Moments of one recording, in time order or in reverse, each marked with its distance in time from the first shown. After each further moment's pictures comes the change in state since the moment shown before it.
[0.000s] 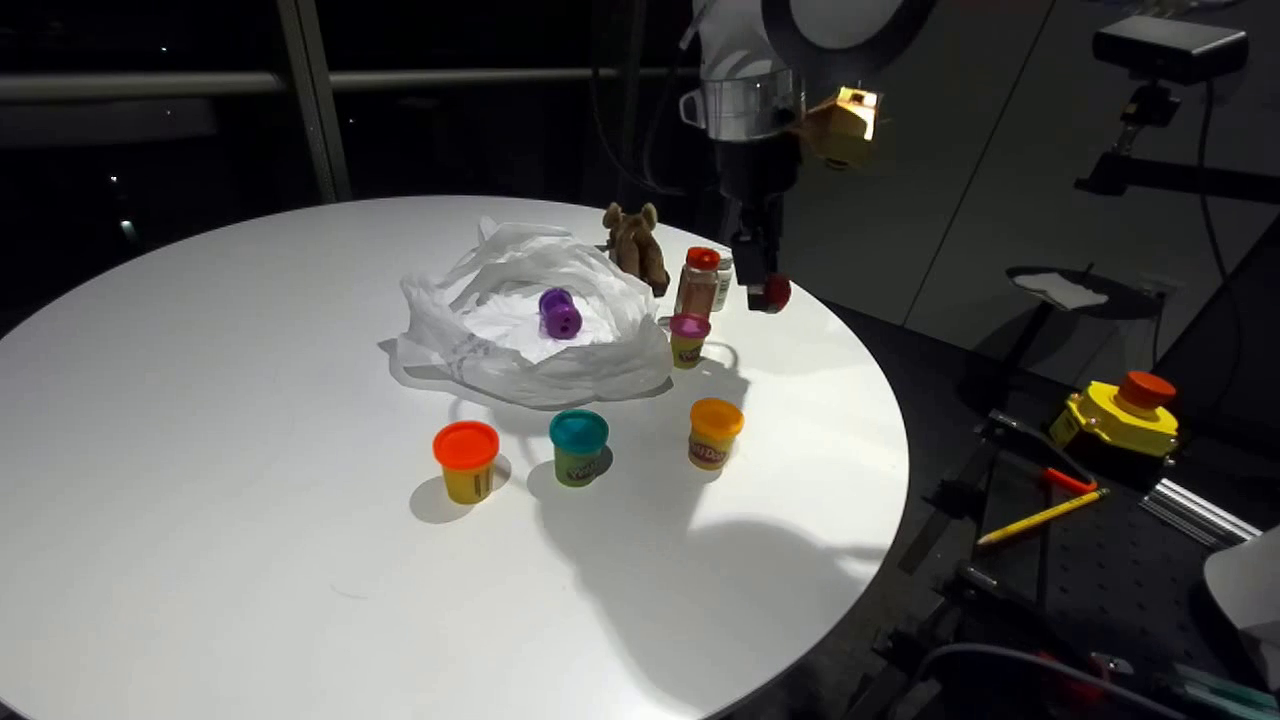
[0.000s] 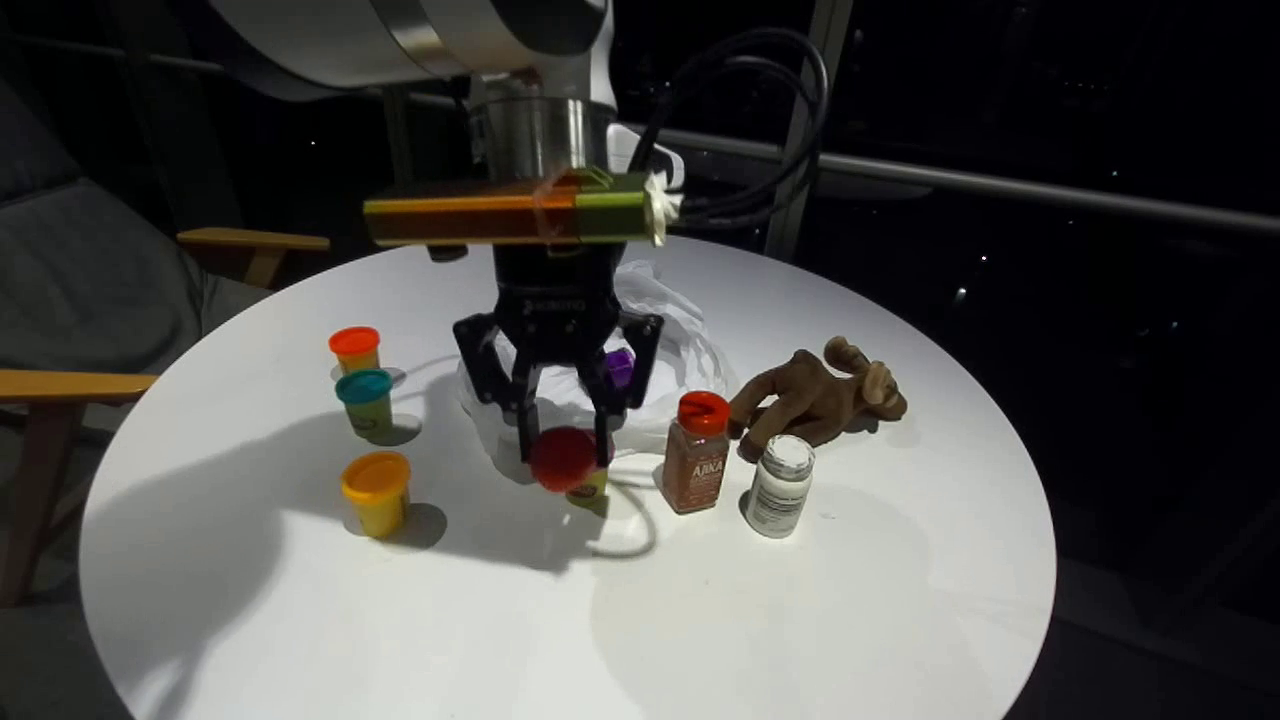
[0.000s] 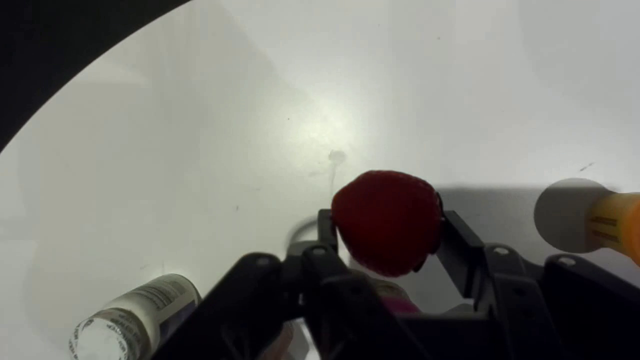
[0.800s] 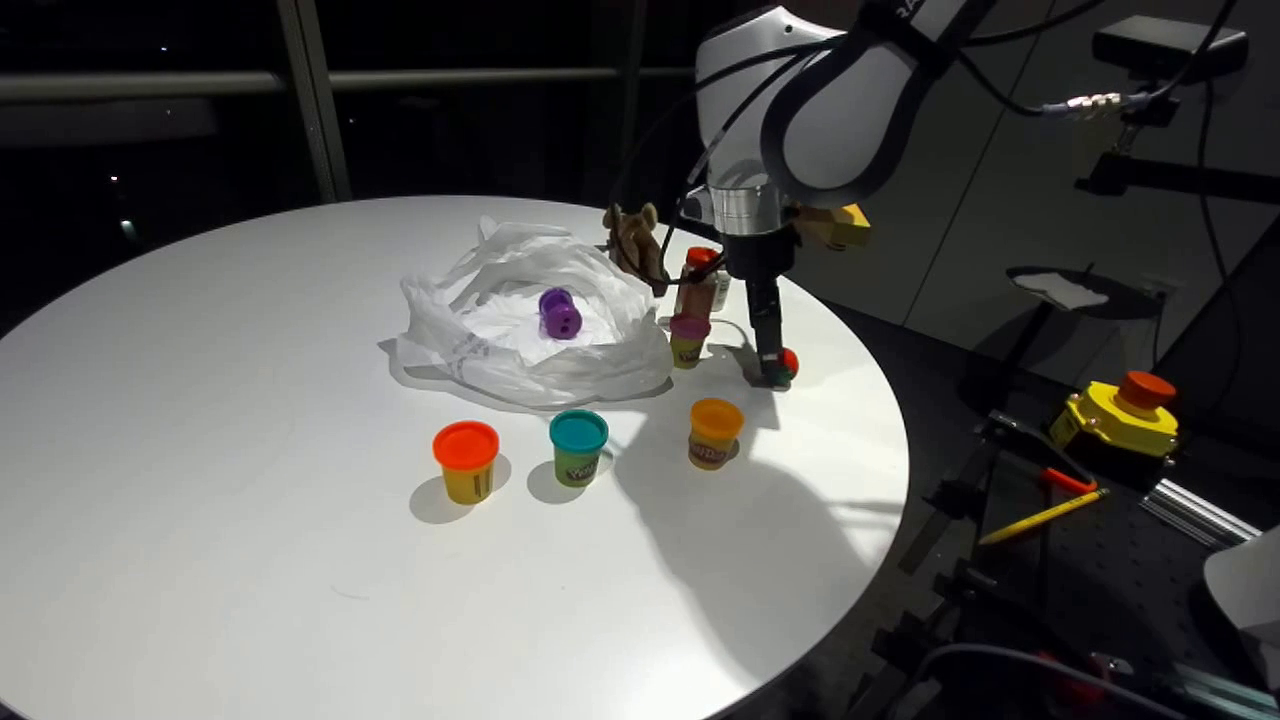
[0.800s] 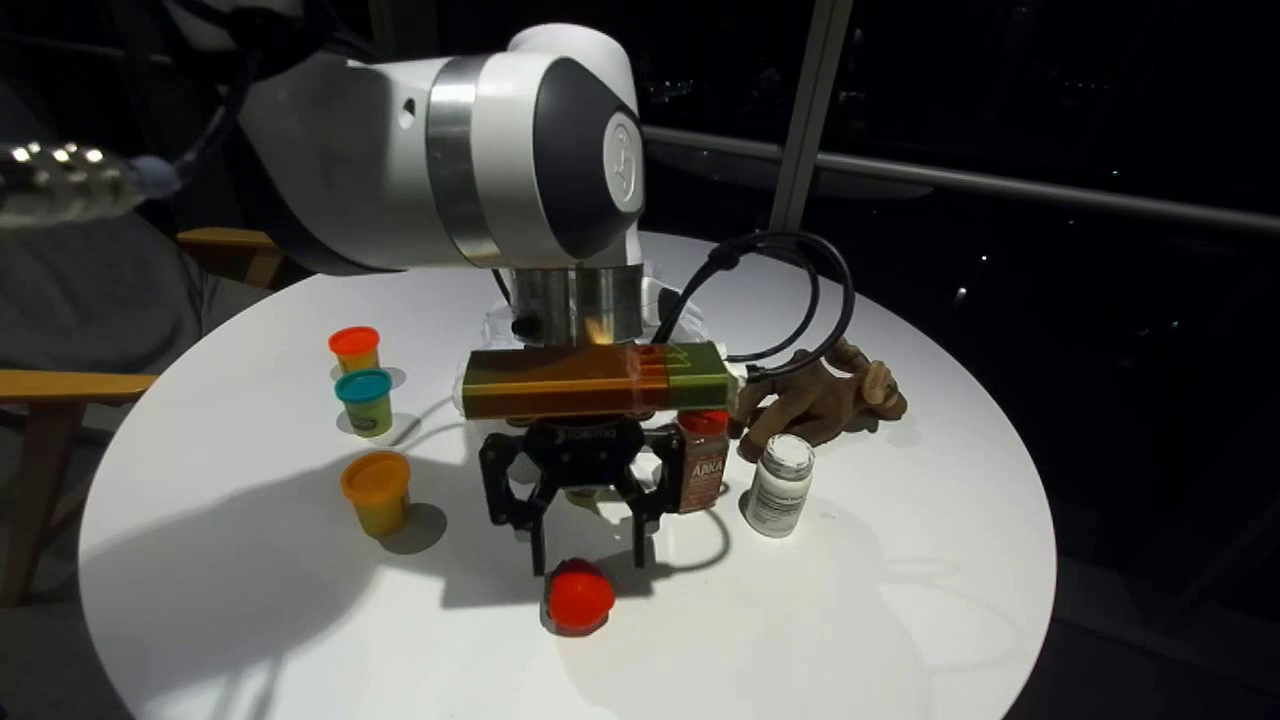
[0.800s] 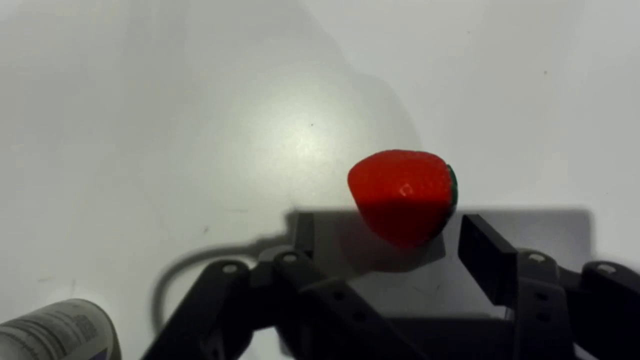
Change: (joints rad) arm -0.061 0.187 -0.006 0.014 -0.076 0.145 -0.236
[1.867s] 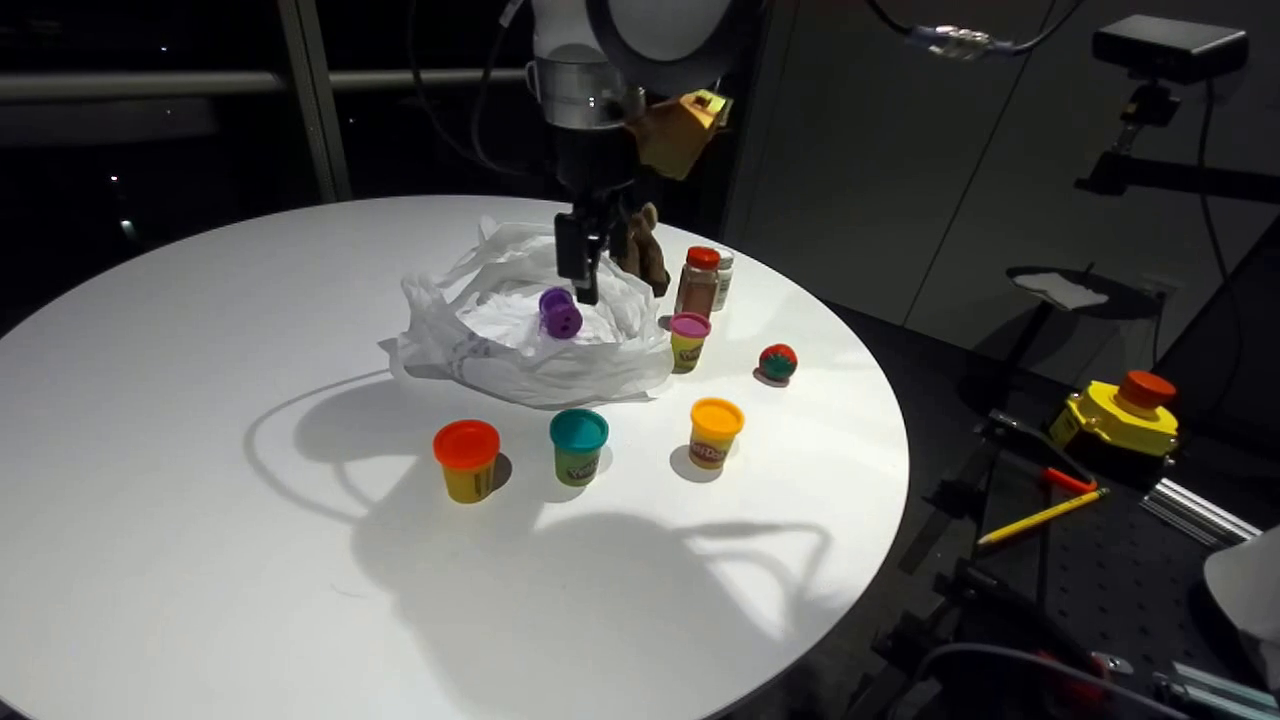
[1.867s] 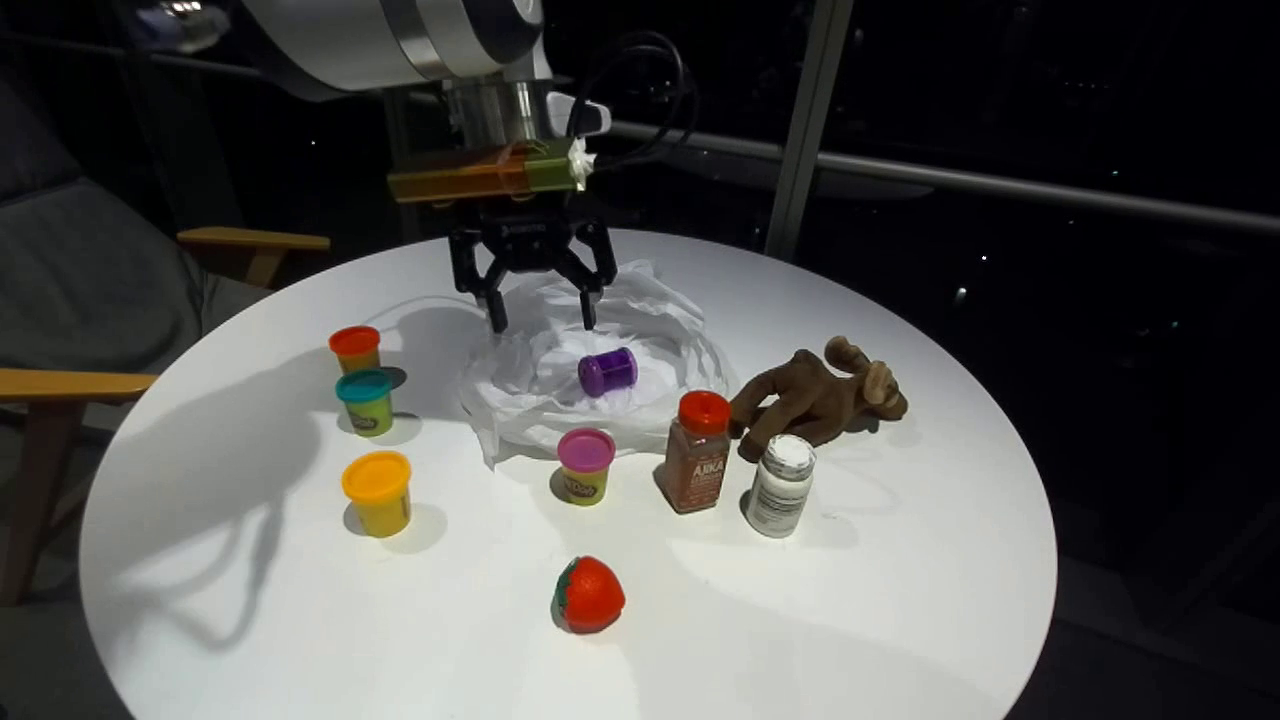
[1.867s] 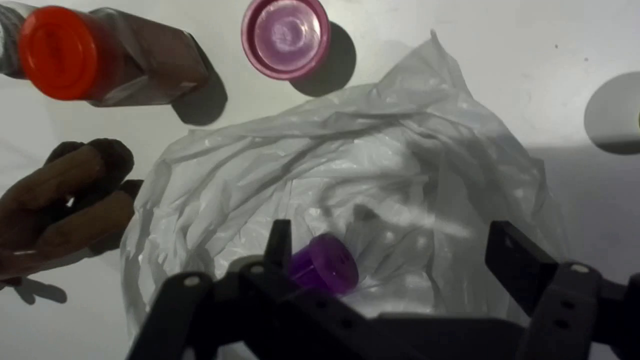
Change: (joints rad) arm 0.194 0.054 0.054 0.351 0.074 -0.093 0.382
